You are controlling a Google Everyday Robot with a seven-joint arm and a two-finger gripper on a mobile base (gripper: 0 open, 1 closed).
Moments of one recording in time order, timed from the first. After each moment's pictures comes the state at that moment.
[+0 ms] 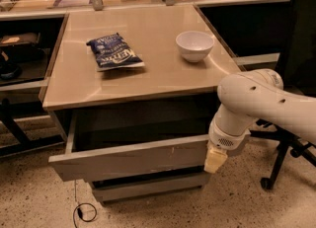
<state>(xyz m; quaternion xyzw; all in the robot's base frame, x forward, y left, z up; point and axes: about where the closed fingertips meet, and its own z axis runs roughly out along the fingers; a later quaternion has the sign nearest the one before) 0.466 -0.169 0.666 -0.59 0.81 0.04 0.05</state>
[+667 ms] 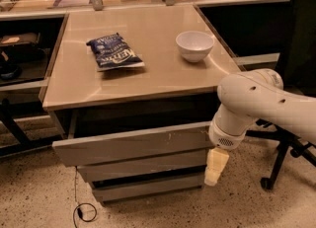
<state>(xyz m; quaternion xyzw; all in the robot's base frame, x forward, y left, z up) 0.466 -0.169 0.666 -0.59 0.81 0.04 0.05</state>
